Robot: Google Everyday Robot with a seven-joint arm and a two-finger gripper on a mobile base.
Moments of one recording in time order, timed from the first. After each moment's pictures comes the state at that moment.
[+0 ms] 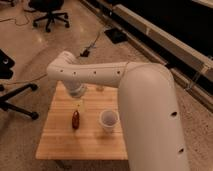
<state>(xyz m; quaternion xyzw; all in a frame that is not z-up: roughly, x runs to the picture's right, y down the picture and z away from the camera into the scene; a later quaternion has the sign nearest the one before) -0.110 0.064 0.767 -0.33 0.12 0.00 0.94</state>
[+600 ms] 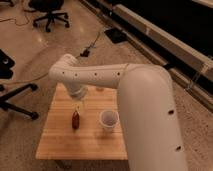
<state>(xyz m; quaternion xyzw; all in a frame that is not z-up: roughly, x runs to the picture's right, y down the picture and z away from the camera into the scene) -0.113 0.075 0.779 -0.33 0.12 0.03 0.93</state>
